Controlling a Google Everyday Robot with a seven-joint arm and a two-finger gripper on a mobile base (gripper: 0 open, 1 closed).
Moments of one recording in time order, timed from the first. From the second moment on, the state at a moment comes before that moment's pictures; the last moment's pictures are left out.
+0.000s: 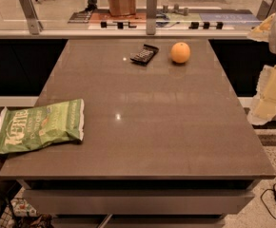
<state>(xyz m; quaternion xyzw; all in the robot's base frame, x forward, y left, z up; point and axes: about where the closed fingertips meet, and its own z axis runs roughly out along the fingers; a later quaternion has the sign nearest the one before) 0.438 -0.210 0.997 -0.60 0.77 -0.06 0.19</state>
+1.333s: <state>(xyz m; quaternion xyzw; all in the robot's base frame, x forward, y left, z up) 0.500 -0.235 0.983 -0.49 0.82 -0.03 0.28</state>
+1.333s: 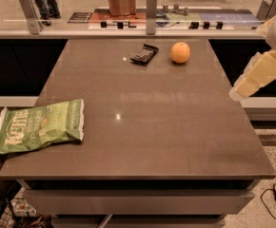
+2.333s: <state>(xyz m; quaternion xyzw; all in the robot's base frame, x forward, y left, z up) 0.619 -0.251 0.957 -0.39 0.83 -0.01 0.41</state>
